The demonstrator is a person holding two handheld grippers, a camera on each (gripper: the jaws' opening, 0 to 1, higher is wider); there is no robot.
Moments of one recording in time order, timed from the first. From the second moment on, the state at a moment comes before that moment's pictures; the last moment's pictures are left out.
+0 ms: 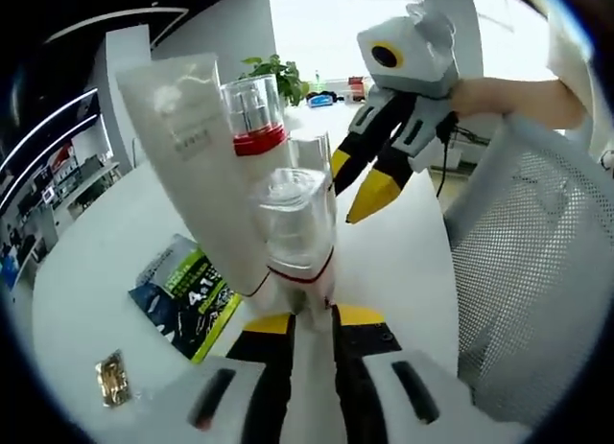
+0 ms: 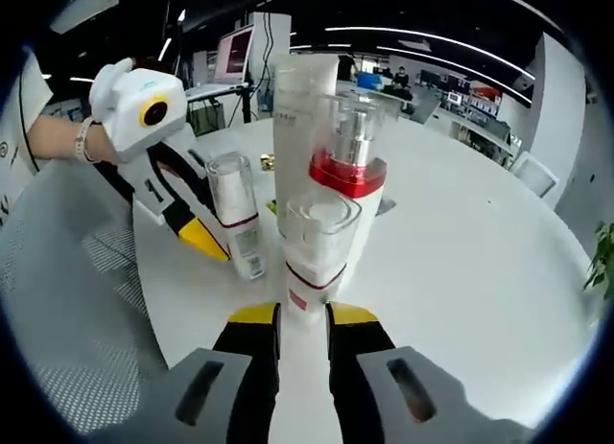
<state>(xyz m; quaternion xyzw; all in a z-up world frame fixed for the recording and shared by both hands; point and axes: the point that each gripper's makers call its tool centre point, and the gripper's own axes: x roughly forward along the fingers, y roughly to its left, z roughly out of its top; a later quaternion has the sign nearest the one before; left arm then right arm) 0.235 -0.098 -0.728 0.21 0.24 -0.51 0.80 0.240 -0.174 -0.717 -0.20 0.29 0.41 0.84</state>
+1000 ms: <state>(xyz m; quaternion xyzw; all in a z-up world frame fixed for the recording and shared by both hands) 0.249 -0.112 -0.723 0.20 0.23 -0.49 0.82 0.241 -0.156 -0.721 -0.20 0.33 0.40 0.83</state>
